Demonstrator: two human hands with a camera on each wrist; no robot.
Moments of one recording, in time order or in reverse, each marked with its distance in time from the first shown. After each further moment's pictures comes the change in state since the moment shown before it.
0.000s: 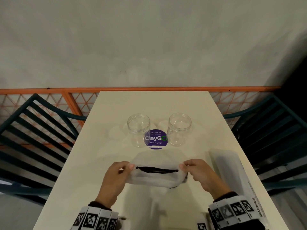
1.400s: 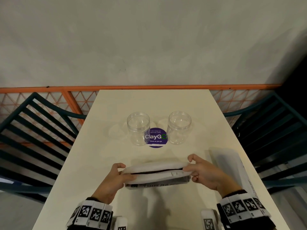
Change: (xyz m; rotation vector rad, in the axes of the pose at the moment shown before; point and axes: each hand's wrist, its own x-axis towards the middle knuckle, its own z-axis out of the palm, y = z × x) left_hand 0.012 -0.015 -0.006 -0.221 -0.227 -0.351; right_hand 0.007 0.004 -0.020 0.247 -0.247 0.156
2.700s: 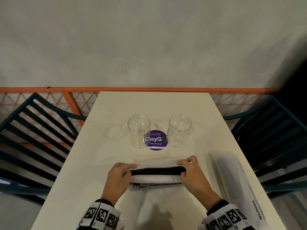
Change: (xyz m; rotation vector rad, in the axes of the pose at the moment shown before) left_hand 0.006 -0.002 0.011 0.561 0.245 0.462; right_hand 0.008 0.024 0.036 -0.959 0.391 -0.494
